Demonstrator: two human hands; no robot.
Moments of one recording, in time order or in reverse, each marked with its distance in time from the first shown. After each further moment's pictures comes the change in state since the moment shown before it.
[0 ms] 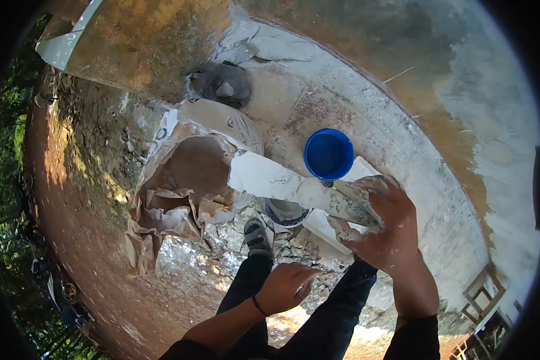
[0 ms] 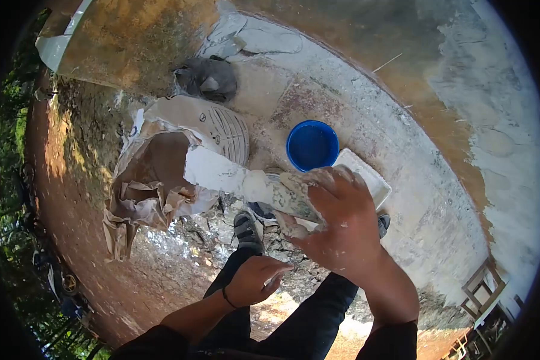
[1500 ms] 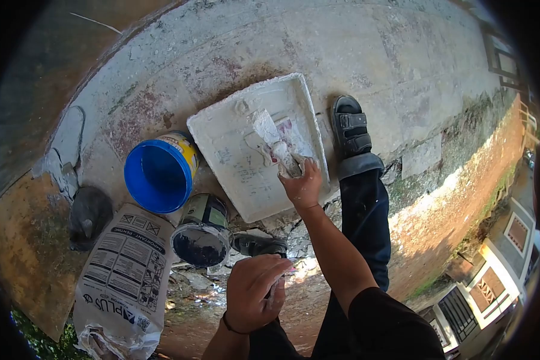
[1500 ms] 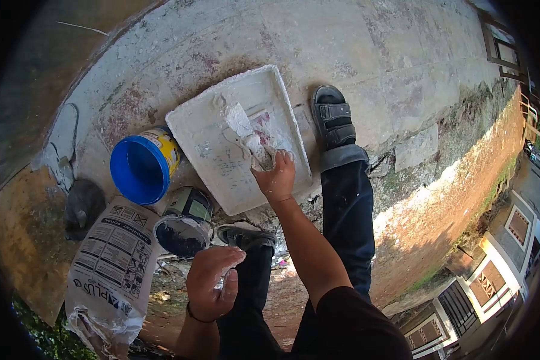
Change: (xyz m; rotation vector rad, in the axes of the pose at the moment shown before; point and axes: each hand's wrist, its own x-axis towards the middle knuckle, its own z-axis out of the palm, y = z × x) left_hand 0.158 -0.016 0.161 0.051 -0.527 0.226; right_hand -0.253 0.302 0.301 -0.052 0.854 1.270
